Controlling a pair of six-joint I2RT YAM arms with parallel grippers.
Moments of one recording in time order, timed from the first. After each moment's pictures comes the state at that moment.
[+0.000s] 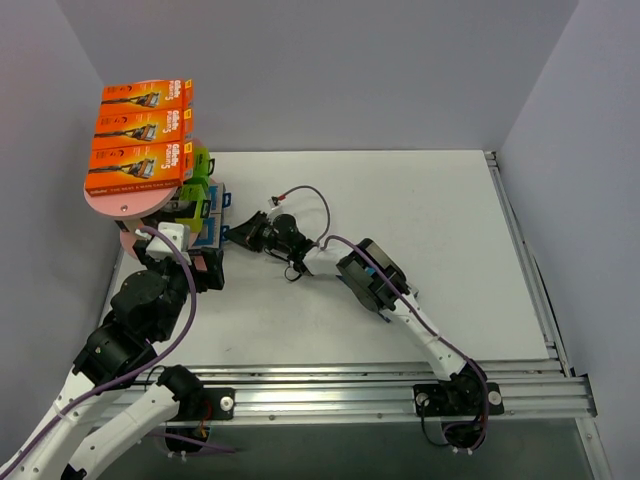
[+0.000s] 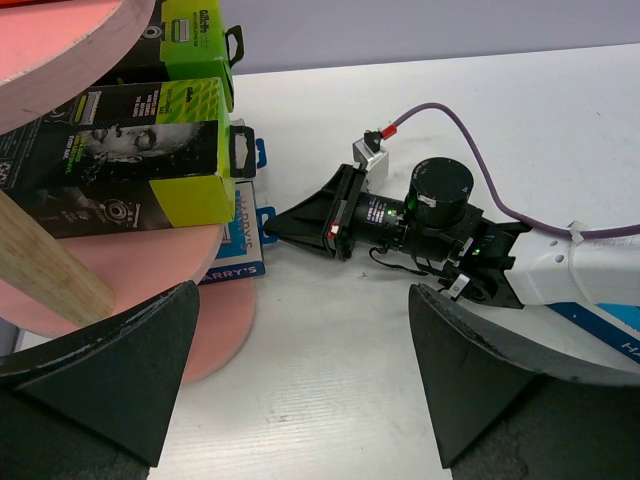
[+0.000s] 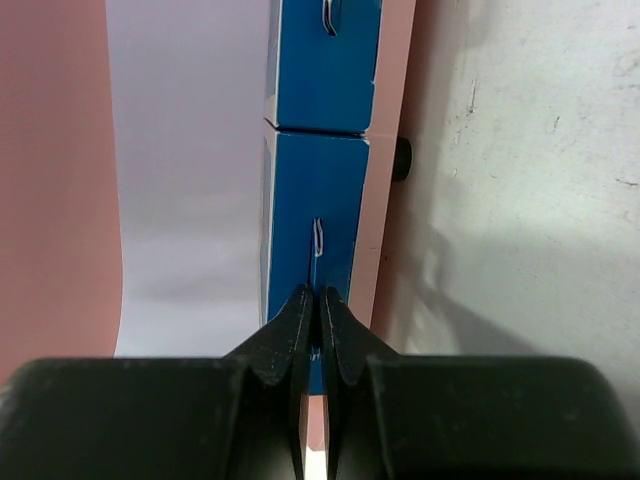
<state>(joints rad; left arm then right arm) -0.66 0.53 0.88 -0.50 -0.52 -0.11 0.80 2.71 1.87 0.77 -0.30 1.38</state>
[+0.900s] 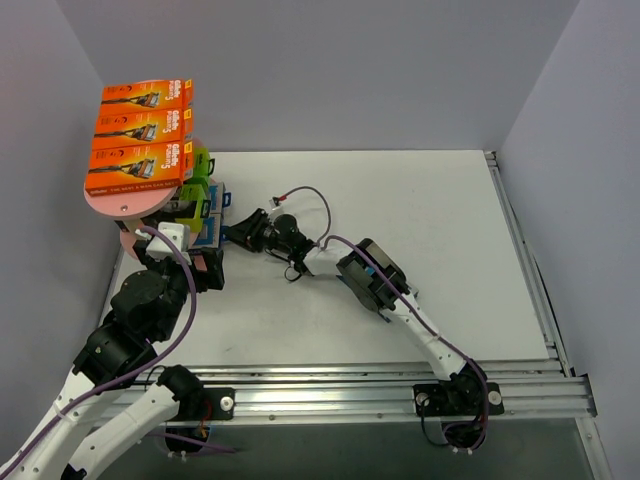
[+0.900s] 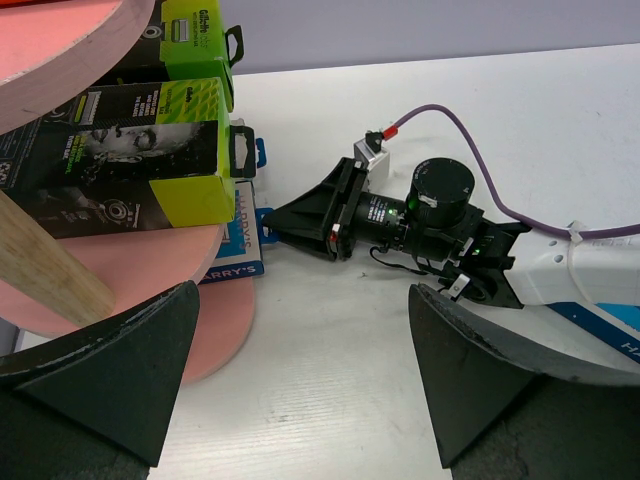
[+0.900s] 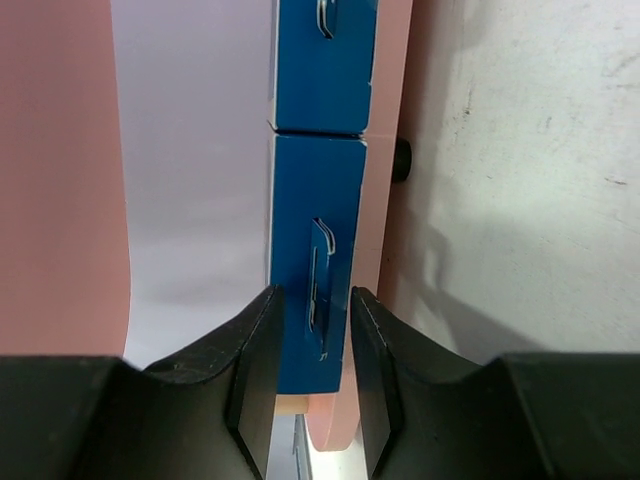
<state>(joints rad) -0.66 0.53 0.88 -0.50 -0.52 -0.11 0.79 2.71 1.88 0.79 -0.30 1.41</state>
